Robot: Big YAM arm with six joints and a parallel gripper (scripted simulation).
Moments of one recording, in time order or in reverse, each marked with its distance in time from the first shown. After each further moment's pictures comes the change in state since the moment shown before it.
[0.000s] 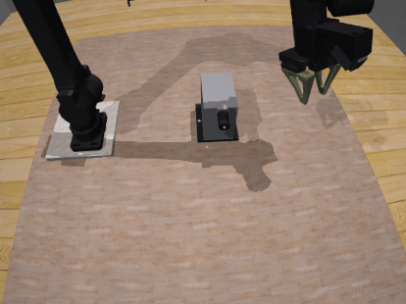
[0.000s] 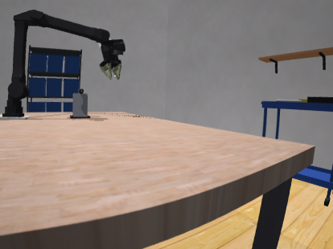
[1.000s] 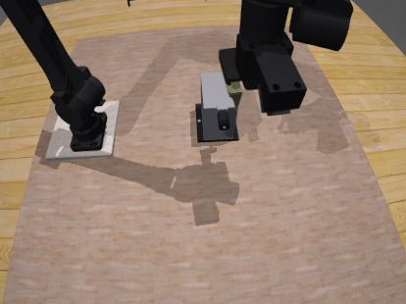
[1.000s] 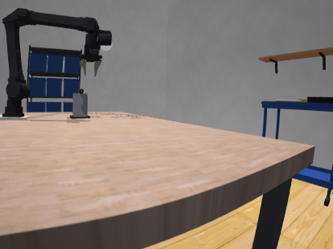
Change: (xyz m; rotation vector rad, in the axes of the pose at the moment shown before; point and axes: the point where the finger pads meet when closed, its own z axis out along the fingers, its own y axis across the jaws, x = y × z) arm 0.026 -0.124 -0.030 0.101 0.415 0.325
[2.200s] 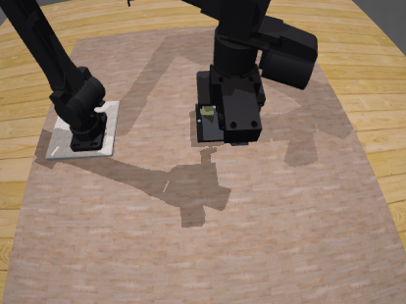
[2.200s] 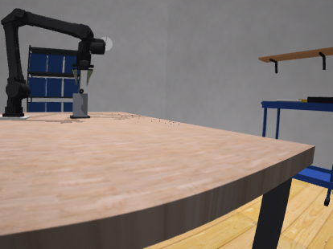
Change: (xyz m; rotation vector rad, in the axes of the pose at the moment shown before) arm 0.003 -0.041 0.044 0.035 0.078 0.083
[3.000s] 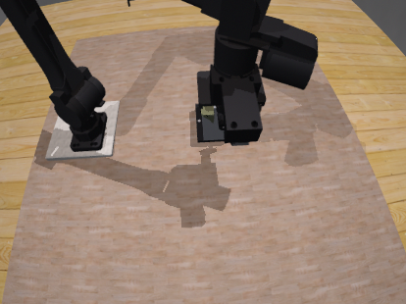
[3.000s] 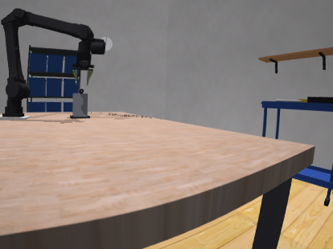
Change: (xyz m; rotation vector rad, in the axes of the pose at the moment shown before) arm 0.000 0.001 0.000 -0.003 -0.001 0.000
